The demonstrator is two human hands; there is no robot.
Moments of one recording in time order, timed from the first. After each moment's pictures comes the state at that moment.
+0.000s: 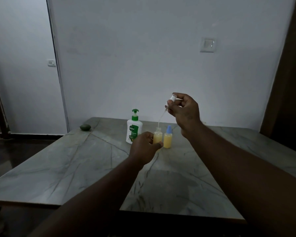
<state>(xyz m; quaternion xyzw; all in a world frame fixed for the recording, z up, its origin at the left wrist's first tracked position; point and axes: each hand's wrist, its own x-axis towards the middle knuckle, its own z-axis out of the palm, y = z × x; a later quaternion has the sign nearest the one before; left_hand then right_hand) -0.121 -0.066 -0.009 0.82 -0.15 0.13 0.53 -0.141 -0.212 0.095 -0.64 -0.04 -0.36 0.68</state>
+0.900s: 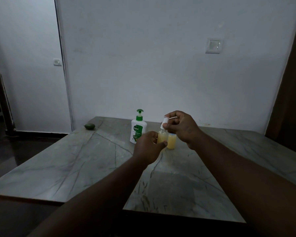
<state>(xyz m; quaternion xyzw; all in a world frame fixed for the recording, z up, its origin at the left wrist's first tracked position) -0.128 -0.063 -0.003 0.82 -0.16 0.15 0.52 -0.145 -0.218 0.062 -0.78 -0.08 -0.20 0.59</state>
